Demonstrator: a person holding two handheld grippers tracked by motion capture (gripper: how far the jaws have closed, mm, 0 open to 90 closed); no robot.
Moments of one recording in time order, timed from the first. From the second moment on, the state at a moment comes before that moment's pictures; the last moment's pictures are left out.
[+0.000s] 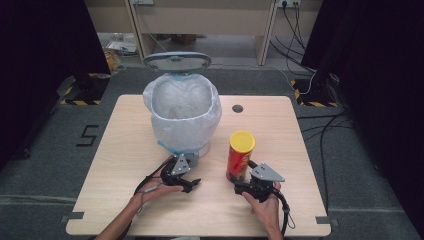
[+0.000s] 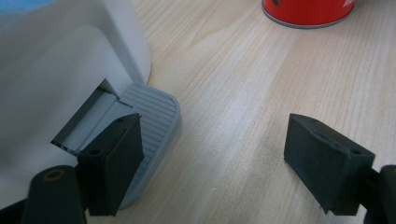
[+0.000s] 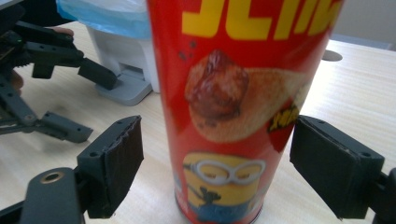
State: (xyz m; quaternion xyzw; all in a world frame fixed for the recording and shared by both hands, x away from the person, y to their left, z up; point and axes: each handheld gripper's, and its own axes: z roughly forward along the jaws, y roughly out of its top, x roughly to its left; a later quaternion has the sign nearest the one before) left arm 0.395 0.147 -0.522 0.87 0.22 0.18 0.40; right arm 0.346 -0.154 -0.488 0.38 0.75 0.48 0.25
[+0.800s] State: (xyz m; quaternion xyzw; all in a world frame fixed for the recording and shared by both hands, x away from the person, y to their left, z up) left arm 0.395 0.147 -0.522 0.87 0.22 0.18 0.40; right arm 0.363 -0.147 -0.496 0.38 0.73 0.49 0.27
